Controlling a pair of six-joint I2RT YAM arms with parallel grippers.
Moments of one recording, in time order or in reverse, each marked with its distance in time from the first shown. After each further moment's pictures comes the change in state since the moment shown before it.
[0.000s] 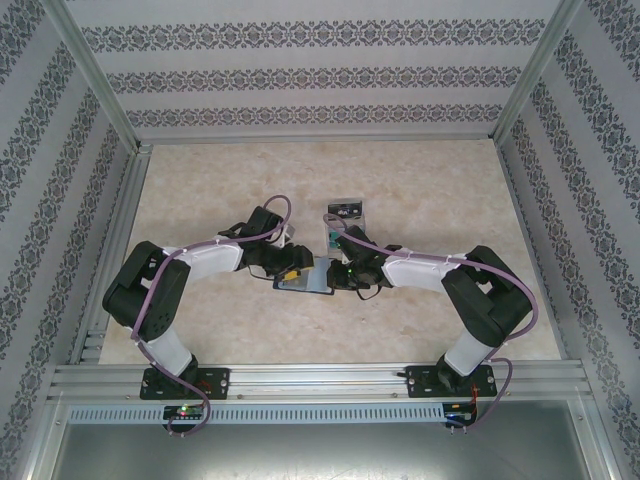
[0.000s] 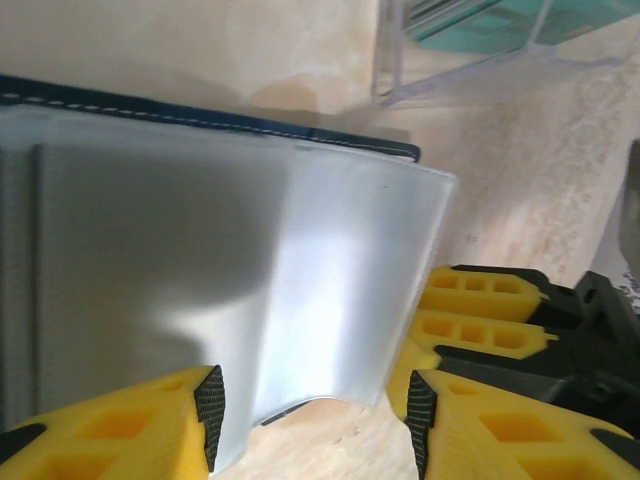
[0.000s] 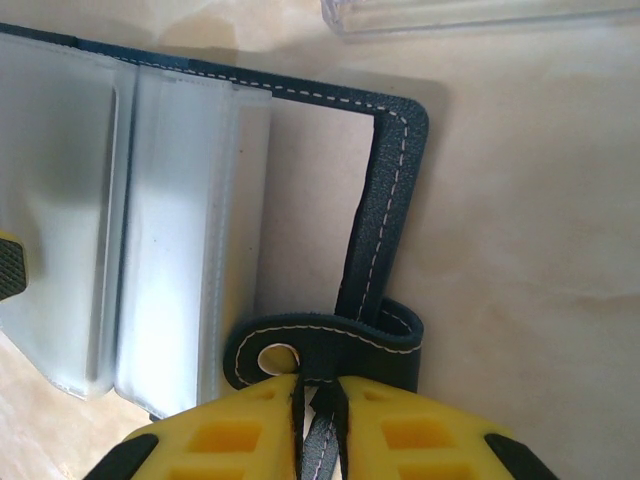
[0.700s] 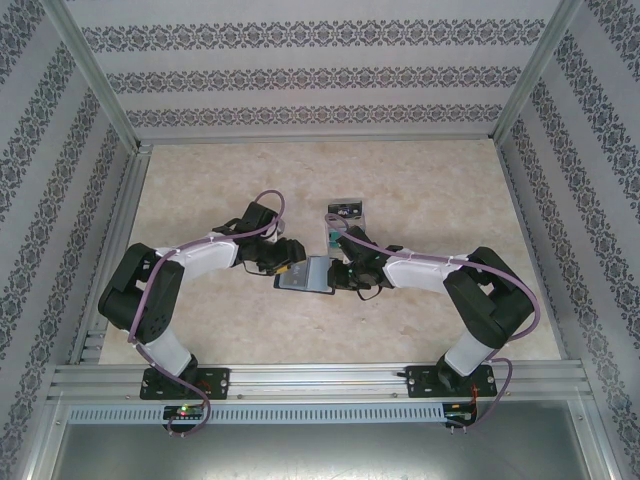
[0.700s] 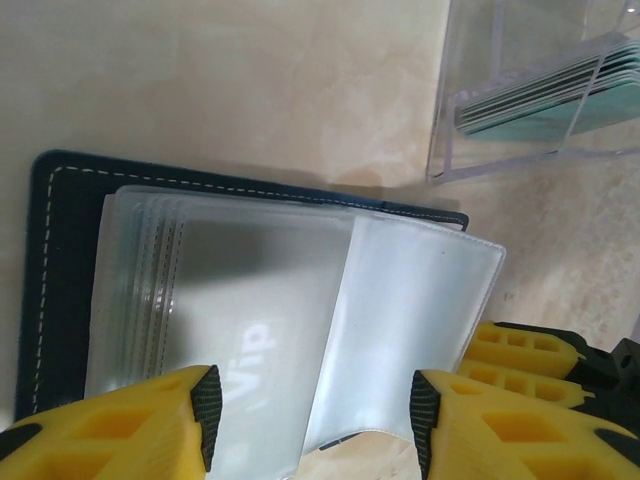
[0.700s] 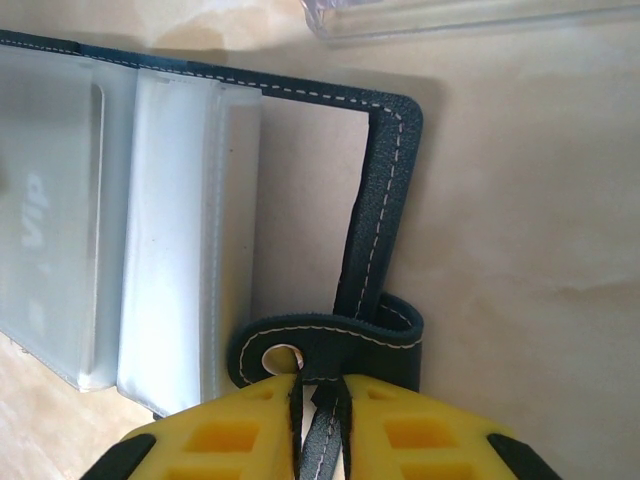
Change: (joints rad) left arm 0.038 -0.025 0.021 -0.076 -0.127 0.027; right arm 0.000 -0.014 -0.007 -0.001 0.011 0.018
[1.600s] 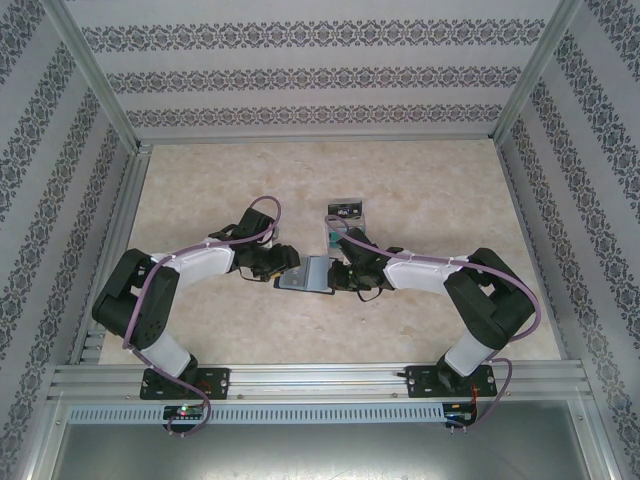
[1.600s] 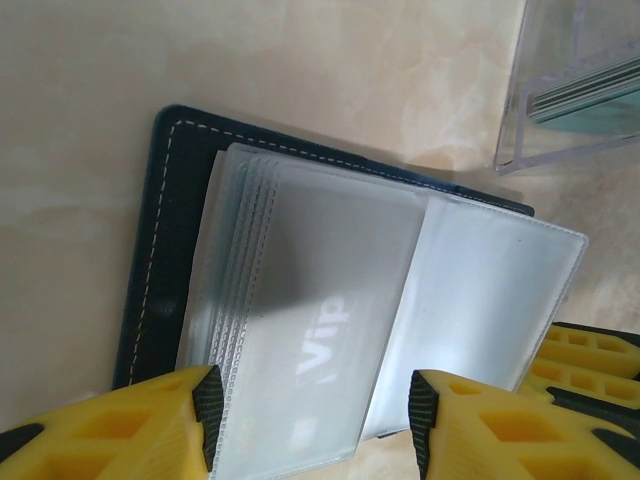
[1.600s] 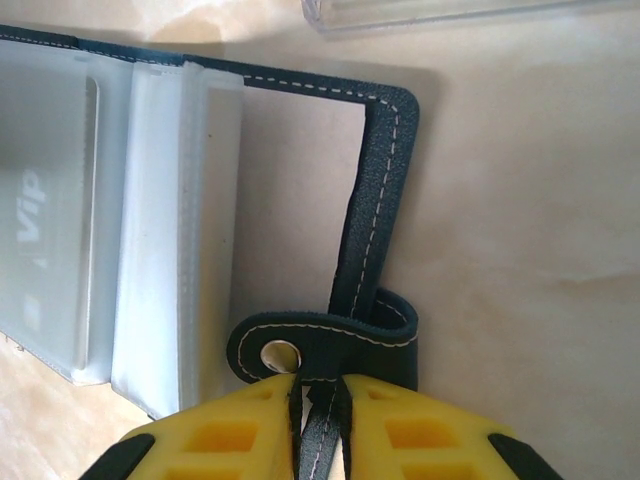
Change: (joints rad) left arm 0.000 -0.044 -0.061 -0.010 -0.064 0.003; right arm 0.007 -0.006 -0.016 0.016 0.008 0.004
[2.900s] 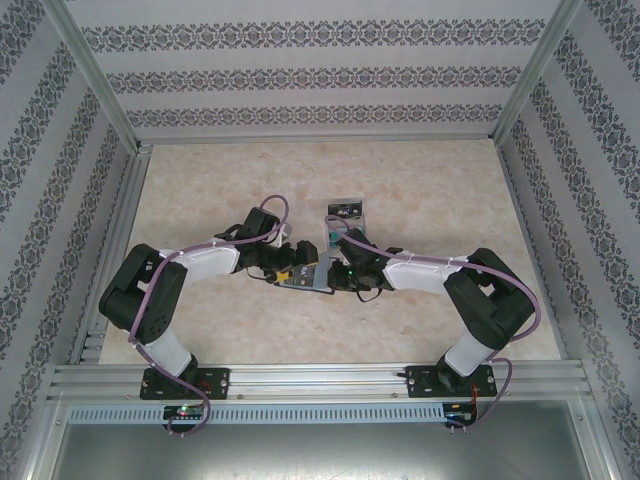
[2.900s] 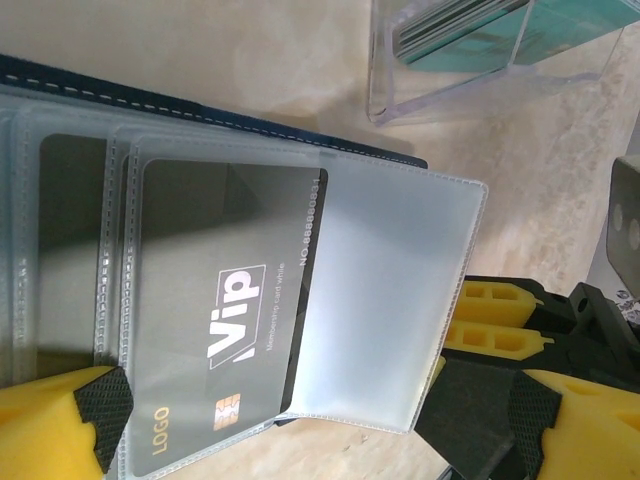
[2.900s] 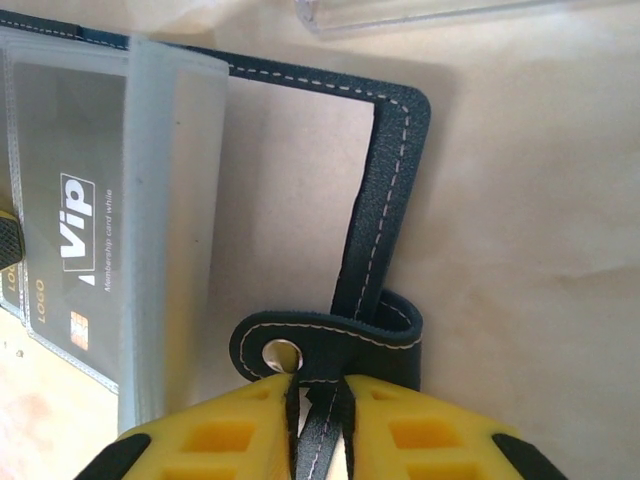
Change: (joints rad) left arm -0.024 0.047 0.003 0.129 0.174 -0.011; right arm 0.006 0.000 0.000 0.000 0.013 0.022
